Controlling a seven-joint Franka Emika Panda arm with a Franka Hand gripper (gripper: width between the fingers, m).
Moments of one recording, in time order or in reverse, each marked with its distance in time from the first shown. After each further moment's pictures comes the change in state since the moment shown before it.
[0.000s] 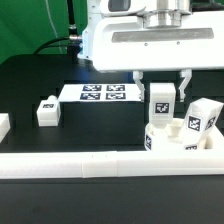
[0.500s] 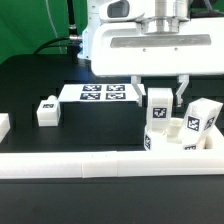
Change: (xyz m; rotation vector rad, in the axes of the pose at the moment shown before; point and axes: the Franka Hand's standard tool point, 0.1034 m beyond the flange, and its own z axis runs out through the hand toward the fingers) arm -0.005 0.005 0.005 -0.007 0.022 -0.005
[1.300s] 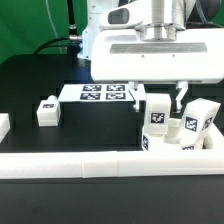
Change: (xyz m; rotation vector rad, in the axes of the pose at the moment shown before) arm -0.001 0.000 0.006 -0.006 0.125 -0.042
